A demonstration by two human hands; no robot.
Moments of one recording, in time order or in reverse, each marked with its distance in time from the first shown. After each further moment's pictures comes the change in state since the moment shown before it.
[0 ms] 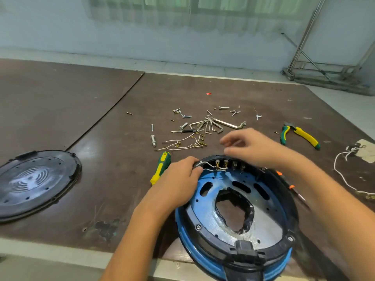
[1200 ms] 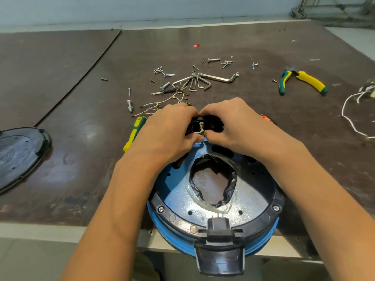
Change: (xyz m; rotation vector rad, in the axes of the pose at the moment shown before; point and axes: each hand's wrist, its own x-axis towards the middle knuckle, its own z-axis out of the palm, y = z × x) left_hand 0.023 0.036 0.015 0.448 0.072 0.275; right_hand -0.030 0.012 0.043 -0.195 0.191 -0.230
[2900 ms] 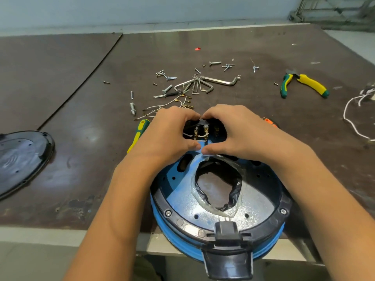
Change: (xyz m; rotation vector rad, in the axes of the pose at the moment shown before) left_hand -0.006 -0.006 -0.008 -0.249 -0.029 -0.083; right_hand -0.004 -0.005 -0.004 0.020 -0.101 0.042
